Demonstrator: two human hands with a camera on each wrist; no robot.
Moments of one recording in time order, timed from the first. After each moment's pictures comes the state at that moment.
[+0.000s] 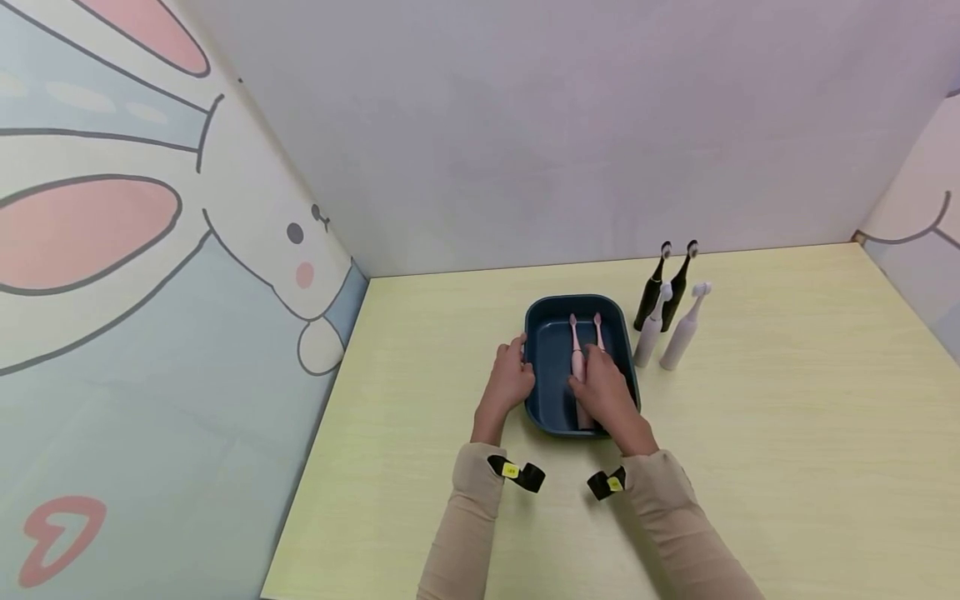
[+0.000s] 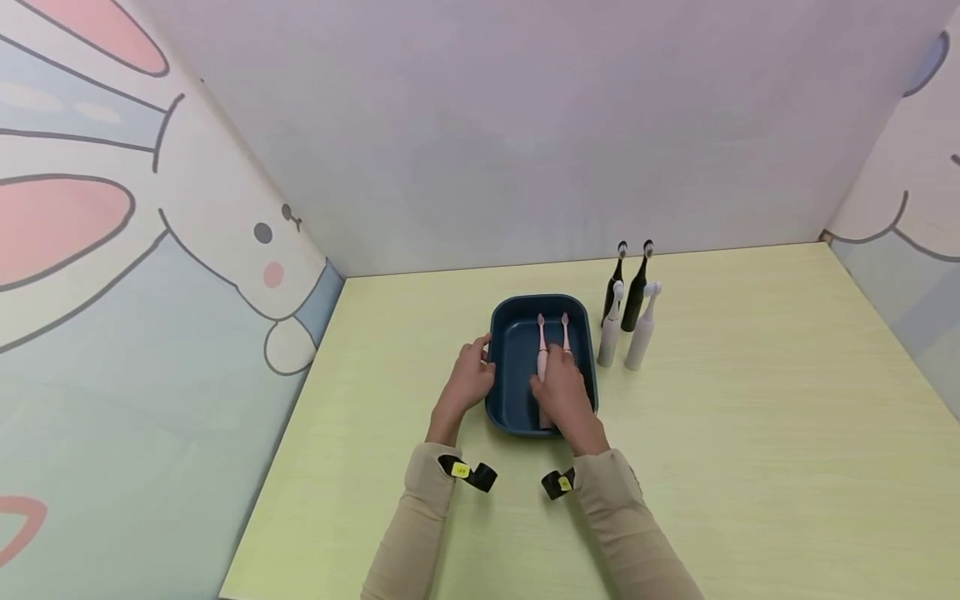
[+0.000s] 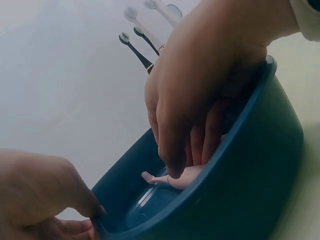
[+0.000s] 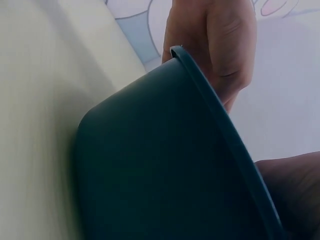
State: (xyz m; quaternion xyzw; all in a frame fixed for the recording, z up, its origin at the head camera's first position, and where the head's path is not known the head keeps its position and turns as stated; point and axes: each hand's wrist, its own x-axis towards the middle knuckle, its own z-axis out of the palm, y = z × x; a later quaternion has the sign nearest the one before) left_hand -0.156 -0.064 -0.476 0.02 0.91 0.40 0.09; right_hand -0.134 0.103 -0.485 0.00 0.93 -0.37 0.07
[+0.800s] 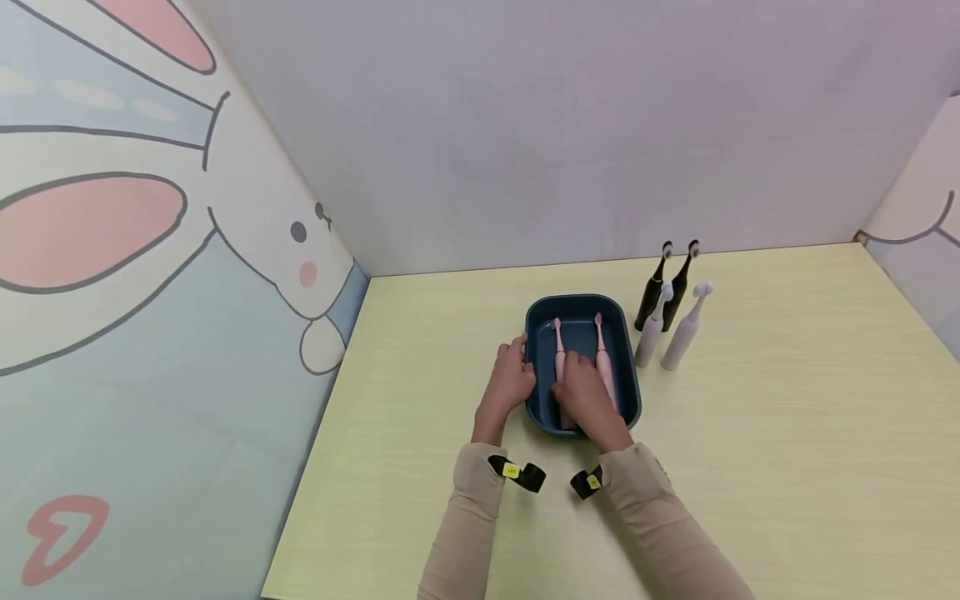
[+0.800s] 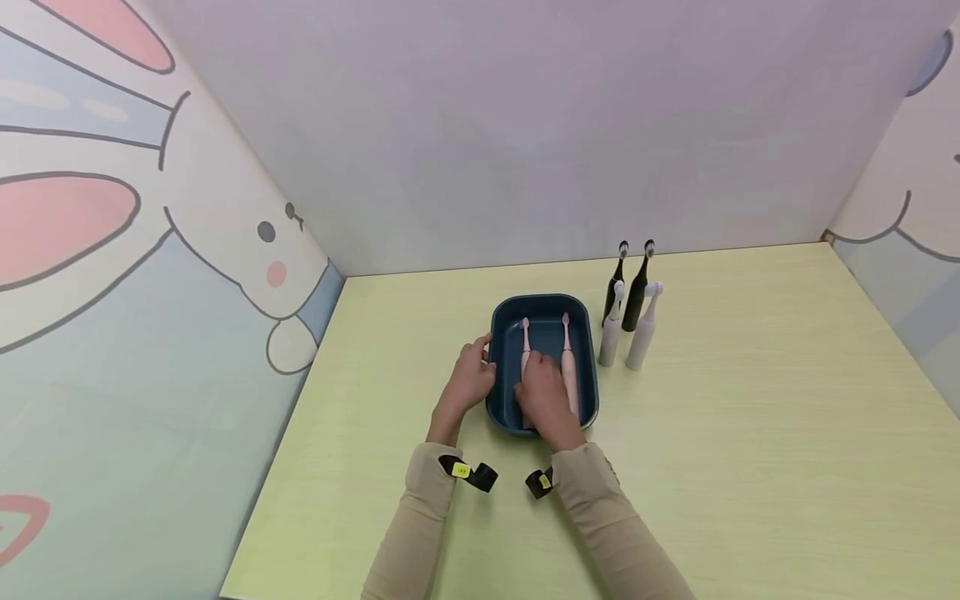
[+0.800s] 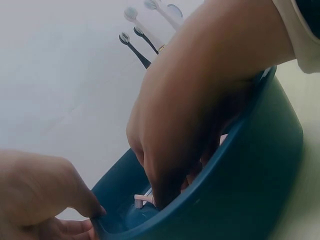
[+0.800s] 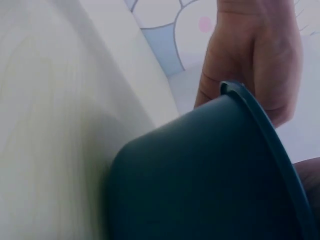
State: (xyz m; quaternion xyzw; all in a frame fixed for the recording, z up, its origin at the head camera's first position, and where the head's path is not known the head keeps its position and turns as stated) left_hand -0.155 -0.063 -0.473 0.01 0.92 0.39 0.09; right_hand -0.141 0.073 -0.490 -0.01 0.95 -0.29 0.10
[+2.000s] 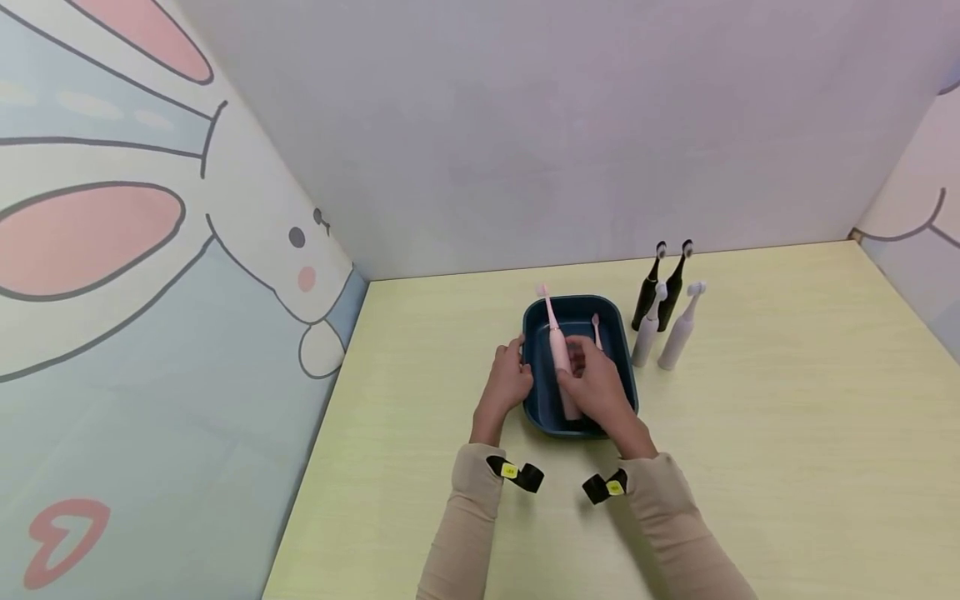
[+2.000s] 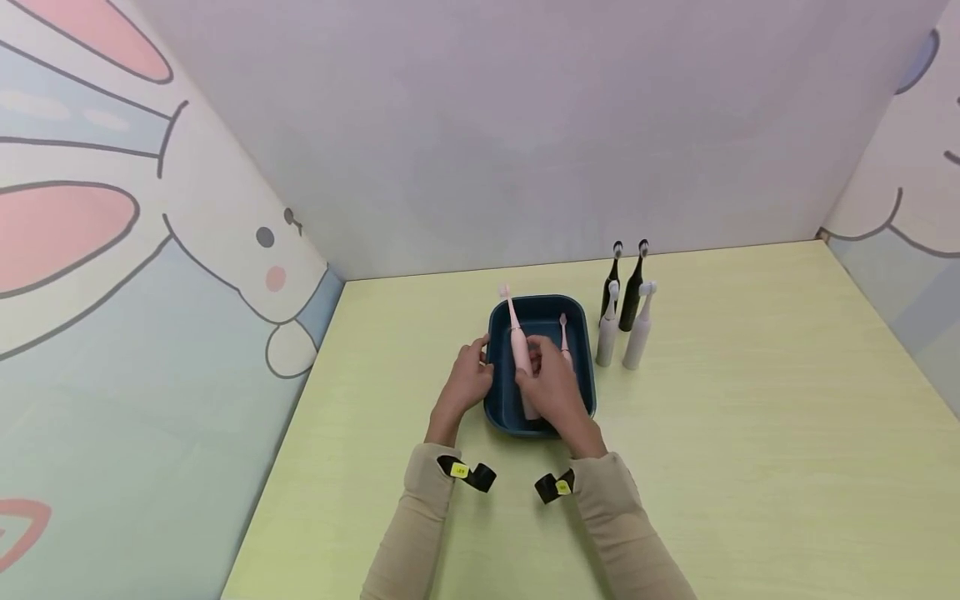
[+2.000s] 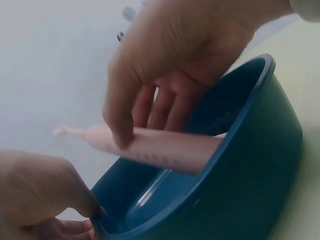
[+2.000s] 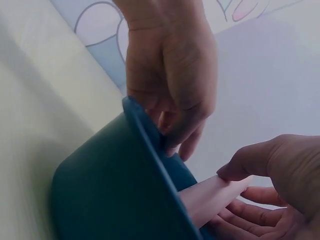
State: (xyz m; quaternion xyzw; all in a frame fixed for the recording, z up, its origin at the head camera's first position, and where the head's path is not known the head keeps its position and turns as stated) left_hand -0.154 -0.062 -0.471 0.01 0.92 0.39 0.09; right_hand -0.127 0.097 -0.468 -0.03 0.87 -0.49 0.00
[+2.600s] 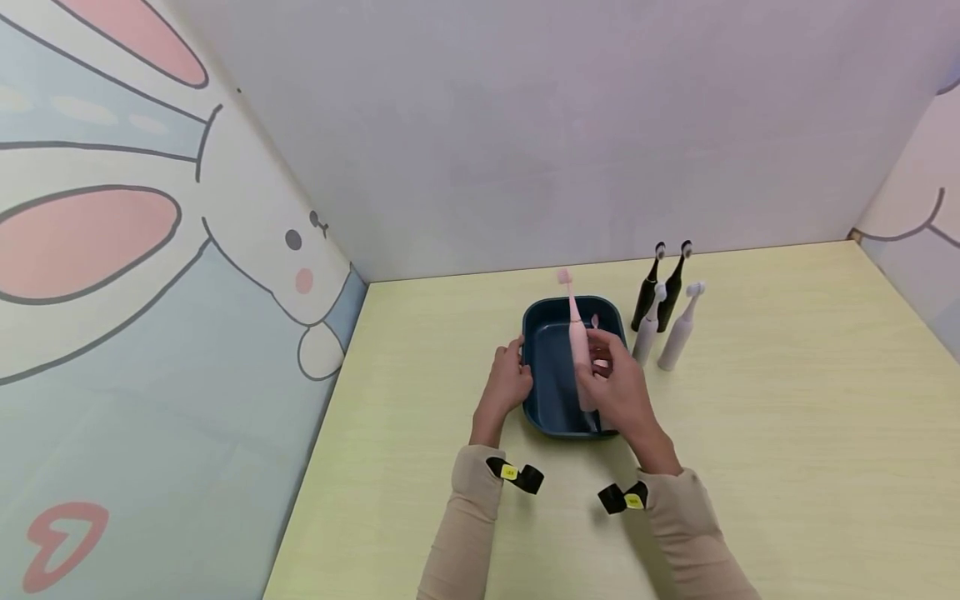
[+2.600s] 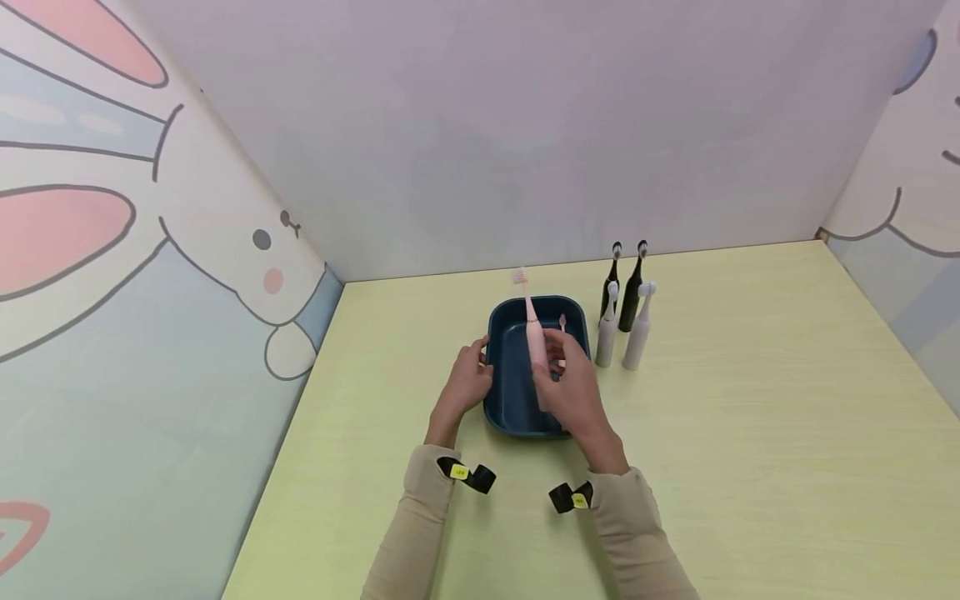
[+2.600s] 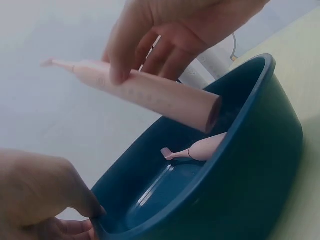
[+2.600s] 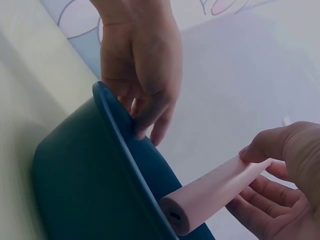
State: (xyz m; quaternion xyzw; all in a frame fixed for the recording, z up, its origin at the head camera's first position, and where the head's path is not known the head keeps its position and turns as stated) left_hand -0.153 -0.065 -0.471 0.02 0.92 0.39 0.09; right_hand -0.106 0.113 -0.456 -0.07 0.82 -0.55 -0.14
